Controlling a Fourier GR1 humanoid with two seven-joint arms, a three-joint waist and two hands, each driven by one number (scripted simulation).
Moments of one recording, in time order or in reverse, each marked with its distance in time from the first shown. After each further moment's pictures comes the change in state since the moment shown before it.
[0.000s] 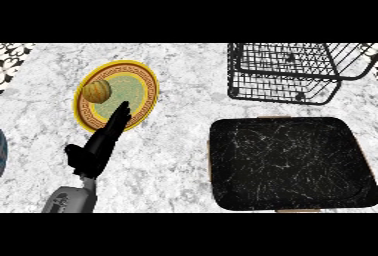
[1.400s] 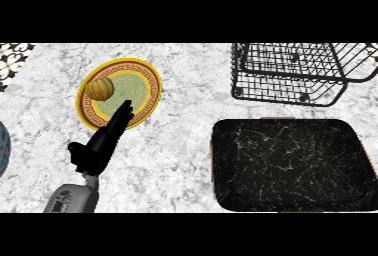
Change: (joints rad) left arm -0.017 -0.019 0.017 0.017 -0.021 -0.023 -0.004; right arm -0.639 0.416 0.114 0.332 0.139 -0.106 0.371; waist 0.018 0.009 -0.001
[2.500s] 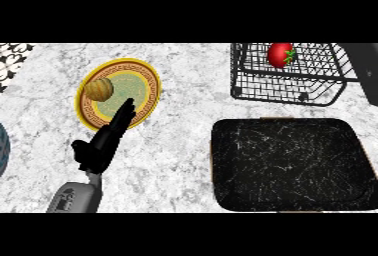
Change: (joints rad) left arm -0.013 -0.021 0.004 0.001 -0.017 0.009 0.010; right arm -0.086 0.121 -0.234 0.221 -0.206 0.004 0.240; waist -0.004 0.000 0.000
